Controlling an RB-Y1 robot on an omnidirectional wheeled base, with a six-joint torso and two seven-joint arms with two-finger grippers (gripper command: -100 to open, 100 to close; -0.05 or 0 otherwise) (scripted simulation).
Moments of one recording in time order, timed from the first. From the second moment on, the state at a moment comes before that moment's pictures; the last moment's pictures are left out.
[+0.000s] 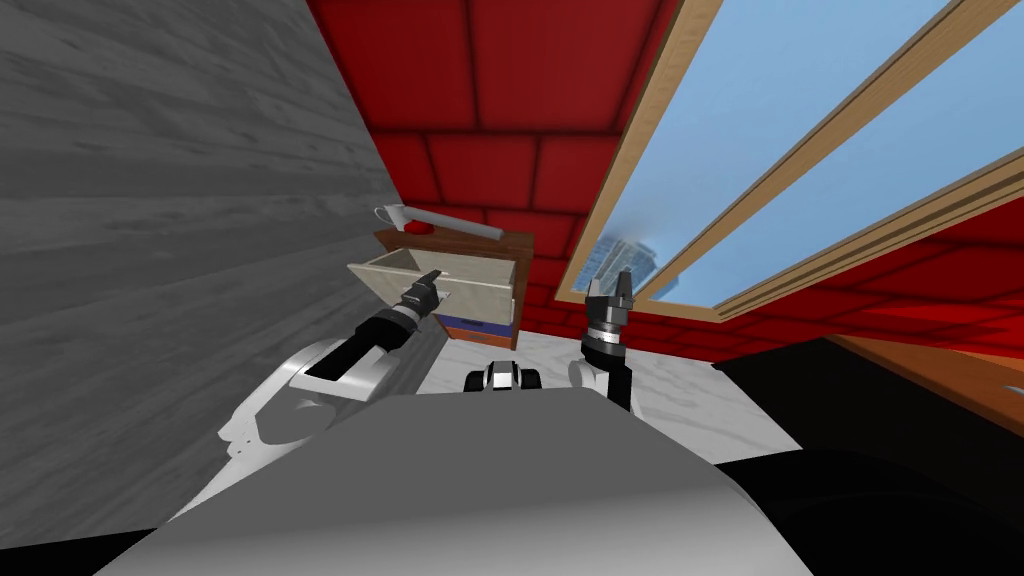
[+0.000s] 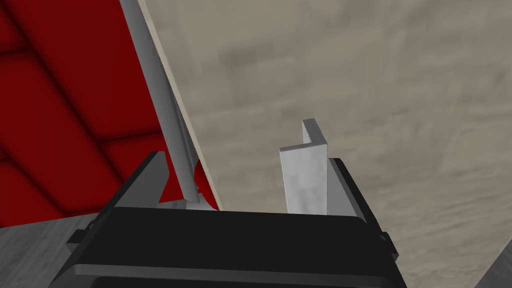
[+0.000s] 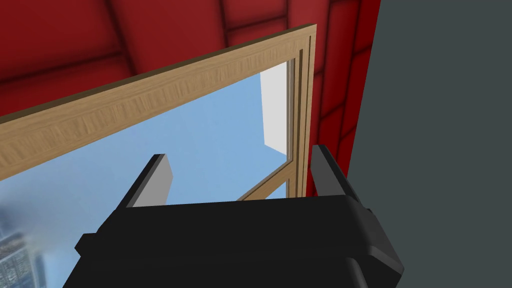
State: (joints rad) left arm 0.31 0.63 -0.09 -2.56 0.00 0.66 0.39; right arm 0.54 0.02 0.02 -2.31 -0.10 -0.53 0.06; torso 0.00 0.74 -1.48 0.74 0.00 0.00
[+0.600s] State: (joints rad) left arm 0.30 0.69 -0.07 -2.60 0.01 0.74 0.45; right arm 0.54 0.02 0.02 -2.31 -0.10 -0.53 0.06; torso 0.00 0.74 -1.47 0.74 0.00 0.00
